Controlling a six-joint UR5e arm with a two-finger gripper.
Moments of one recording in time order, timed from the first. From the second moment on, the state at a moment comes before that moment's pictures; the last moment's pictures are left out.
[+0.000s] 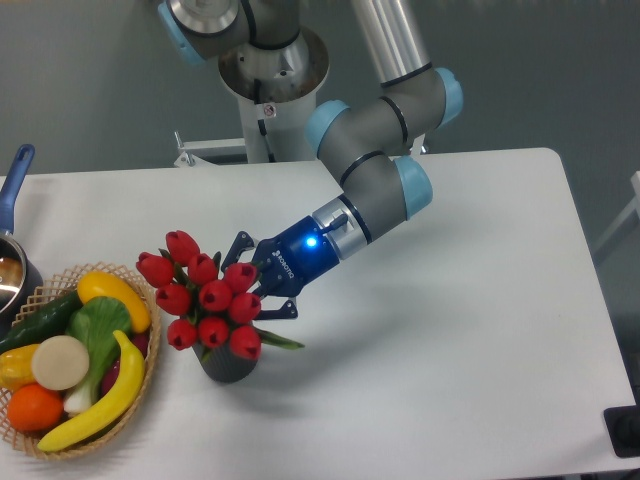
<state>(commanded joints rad) 2.57 -1.95 -1.92 -0.89 0.17 1.38</state>
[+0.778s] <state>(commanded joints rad) 2.59 -1.94 -1.92 -0.89 0.18 1.39</state>
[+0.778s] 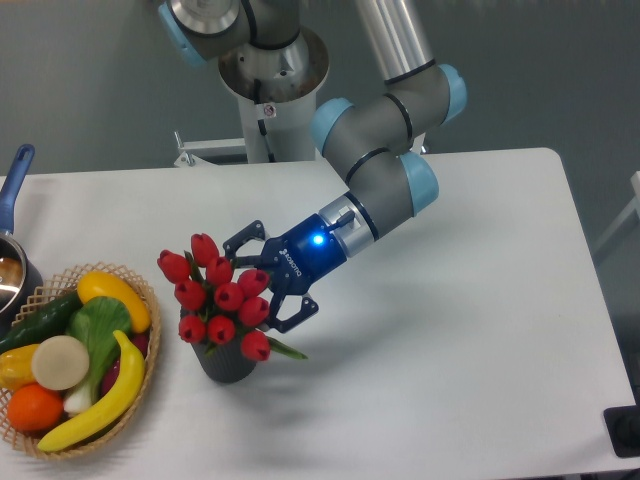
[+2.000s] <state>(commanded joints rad) 2.65 -1.74 -1.86 -0.89 0.76 1.42</state>
